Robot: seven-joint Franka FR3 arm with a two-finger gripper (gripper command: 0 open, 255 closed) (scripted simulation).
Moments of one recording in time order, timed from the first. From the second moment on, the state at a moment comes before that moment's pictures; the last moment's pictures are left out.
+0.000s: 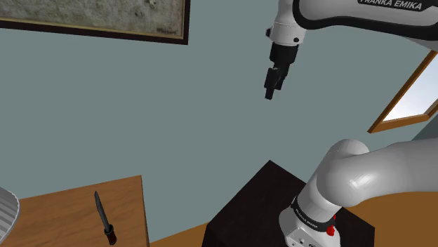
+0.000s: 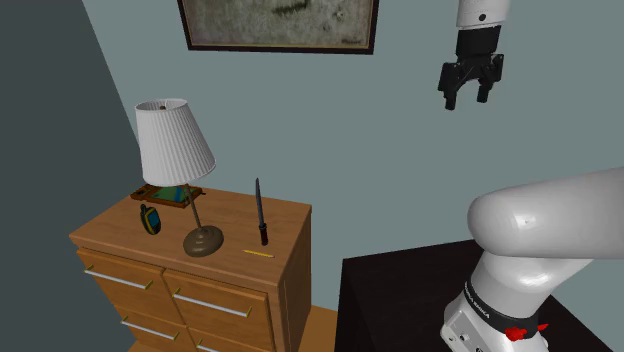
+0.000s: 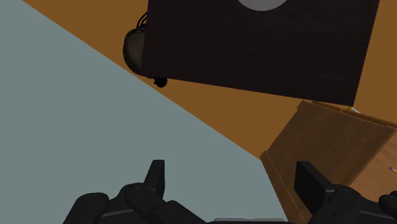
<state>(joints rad) -0.02 -0.80 0.00 -2.34 -0.12 1.49 -0.16</state>
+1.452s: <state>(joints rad) 0.14 -0.61 0.28 -2.73 0.11 2.22 0.13</state>
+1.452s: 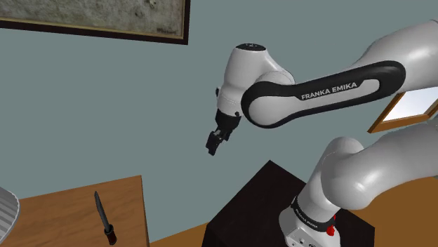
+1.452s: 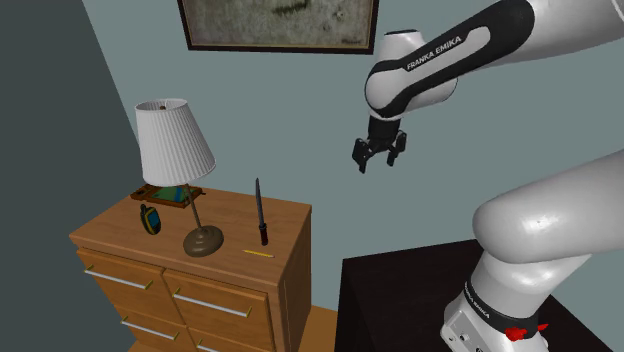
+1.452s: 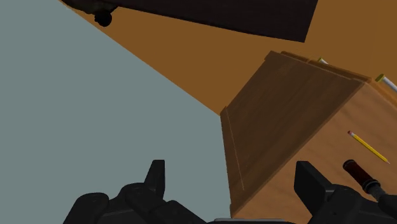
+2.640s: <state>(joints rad) 0.06 0.13 0.57 -2.50 -0.55 2.82 0.89</state>
